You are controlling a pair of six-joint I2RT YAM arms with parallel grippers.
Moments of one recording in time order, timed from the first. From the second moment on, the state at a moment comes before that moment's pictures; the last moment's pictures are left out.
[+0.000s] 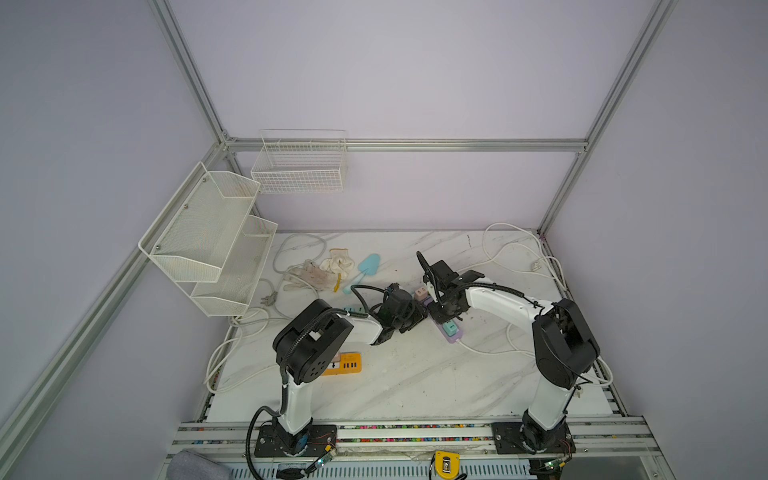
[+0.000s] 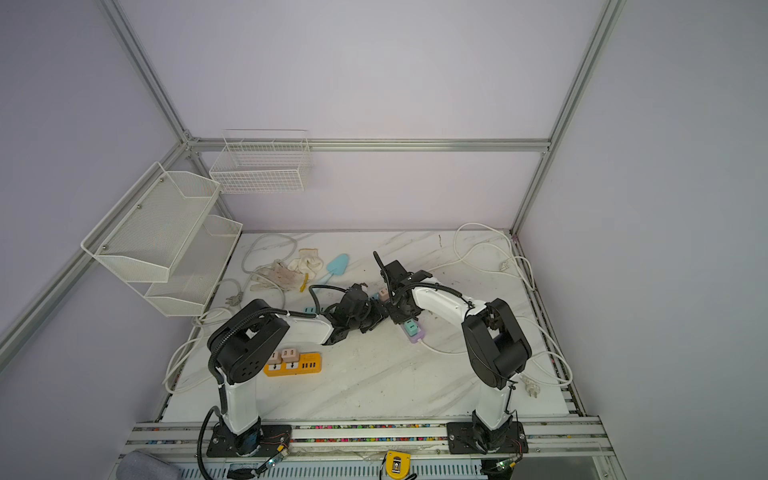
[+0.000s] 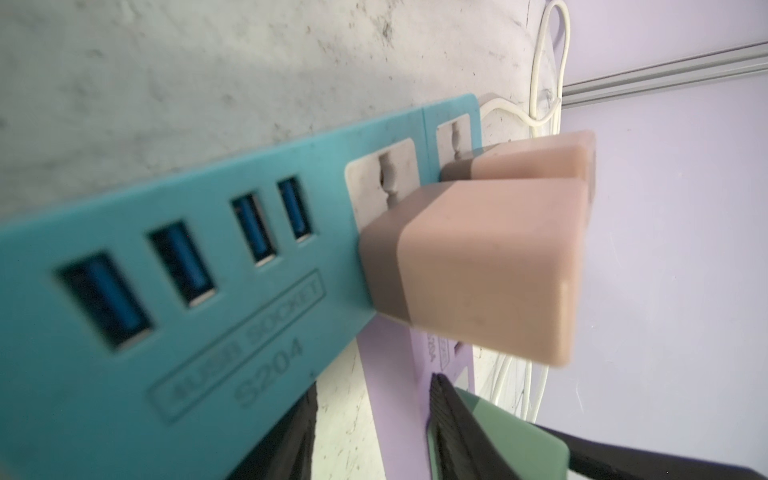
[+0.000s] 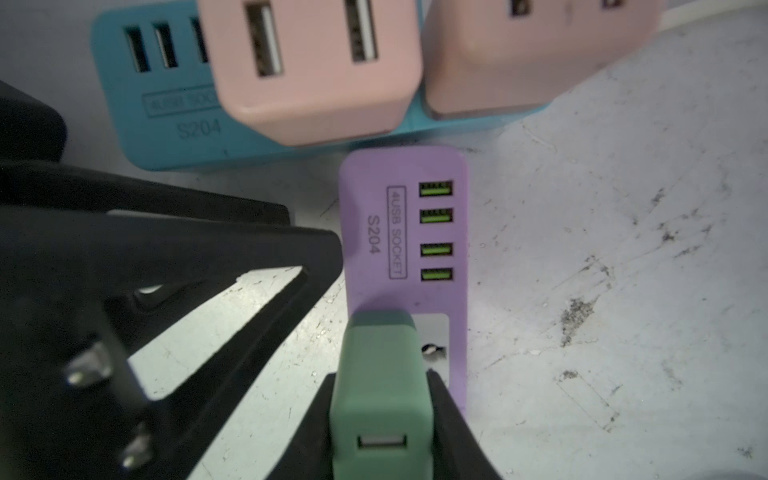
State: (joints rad) left arm -0.72 1.96 0.97 0.38 0.11 -1.21; right arm 0.63 1.80 1.31 -0.79 0.06 0.14
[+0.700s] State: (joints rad) left arm -0.74 2.04 1.05 0.40 0.14 -1.25; right arm 0.56 1.78 1.27 -0.75 -0.07 0.16
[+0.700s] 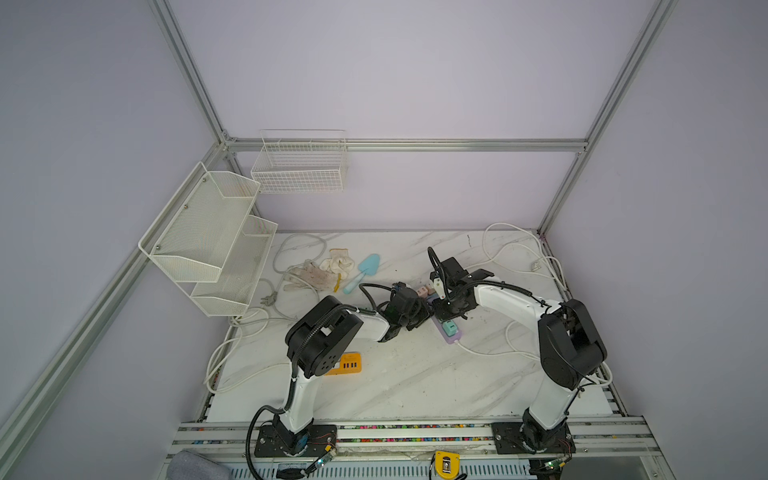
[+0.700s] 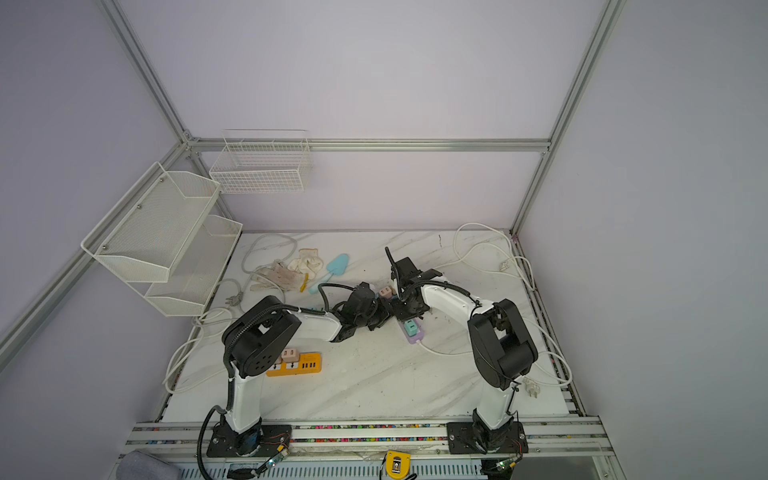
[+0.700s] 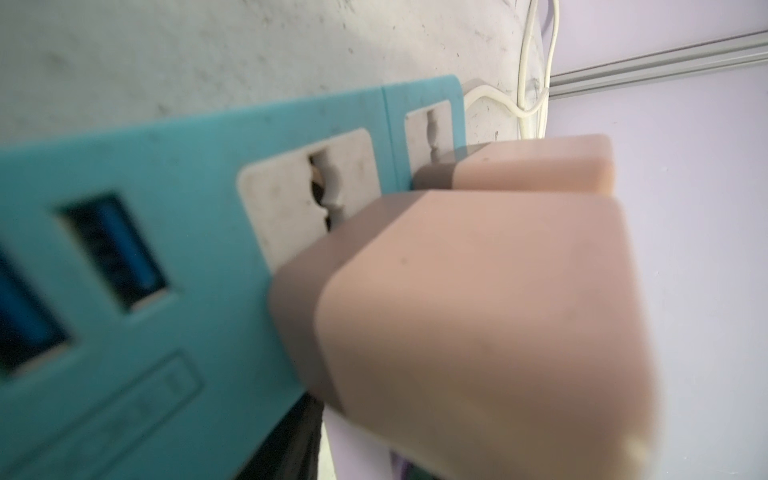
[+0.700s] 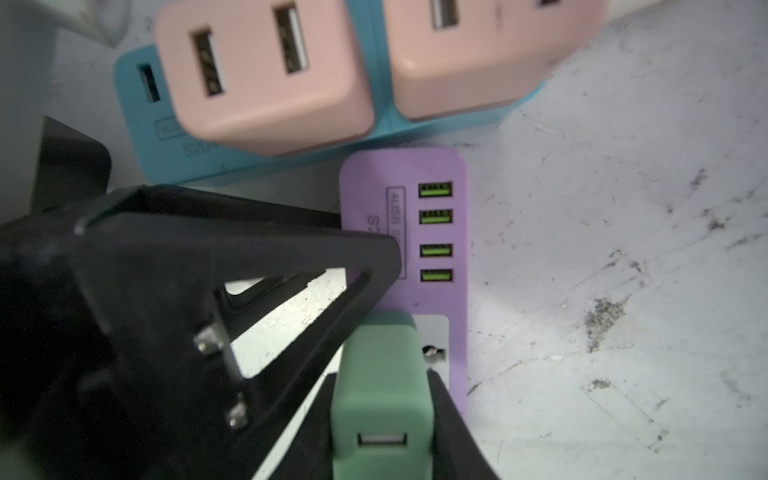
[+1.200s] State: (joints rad) left arm -0.75 2.04 1.05 0.38 0.13 -1.29; right arm 0.56 1.78 1.28 -0.75 -0.03 0.18
